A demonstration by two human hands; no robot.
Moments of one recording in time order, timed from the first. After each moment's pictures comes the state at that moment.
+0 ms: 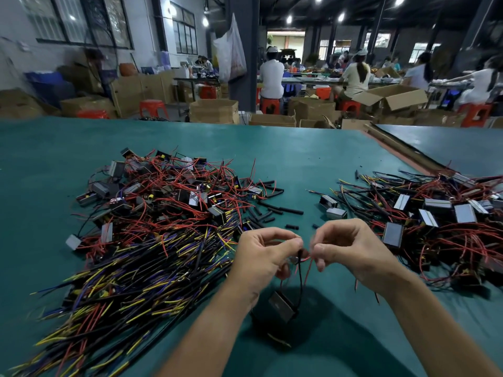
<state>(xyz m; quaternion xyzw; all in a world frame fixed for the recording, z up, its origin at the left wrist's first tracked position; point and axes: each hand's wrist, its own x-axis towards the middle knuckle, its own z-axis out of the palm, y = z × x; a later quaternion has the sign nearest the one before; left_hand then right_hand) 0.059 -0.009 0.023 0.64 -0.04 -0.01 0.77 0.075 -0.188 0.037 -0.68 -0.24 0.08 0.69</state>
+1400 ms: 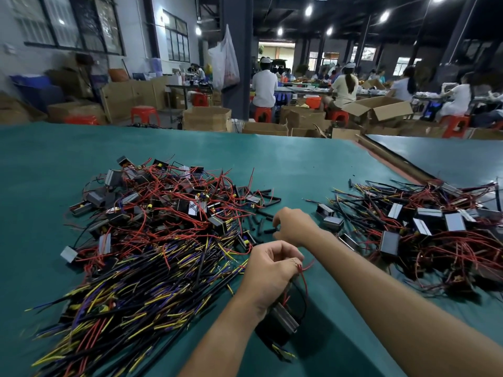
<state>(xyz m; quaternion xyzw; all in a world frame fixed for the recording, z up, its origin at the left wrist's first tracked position) 0.058 -0.011 0.022 0.68 -0.05 -0.04 0.73 0.193 -0.116 0.019 -0.99 -0.08 0.02 0.10</state>
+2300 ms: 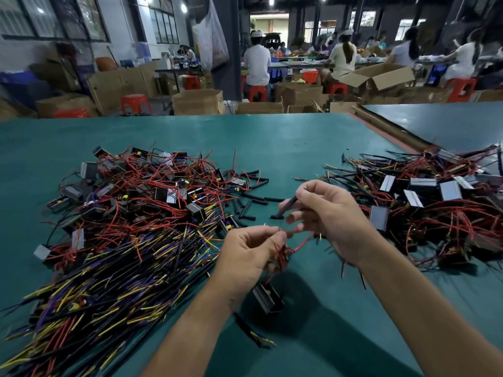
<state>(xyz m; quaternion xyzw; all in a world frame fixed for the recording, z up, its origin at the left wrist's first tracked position) 0.057 -0.014 0.021 0.66 -0.07 -0.04 0.75 0.089 -0.171 0.060 -0.63 -0.08 0.02 0.77</state>
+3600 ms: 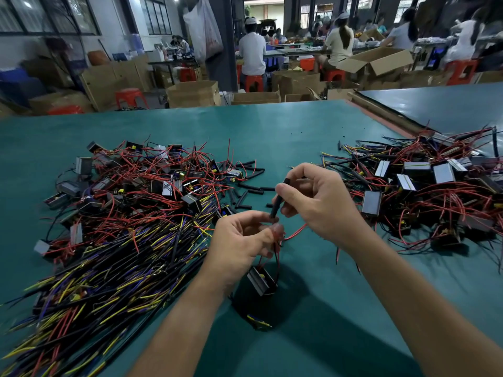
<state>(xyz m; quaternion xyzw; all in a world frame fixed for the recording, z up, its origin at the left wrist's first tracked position) 0.062 -0.011 0.015 0.67 -0.10 -0.01 0.73 0.087 -0.167 0.053 -0.75 -0.16 -0.12 0.63</state>
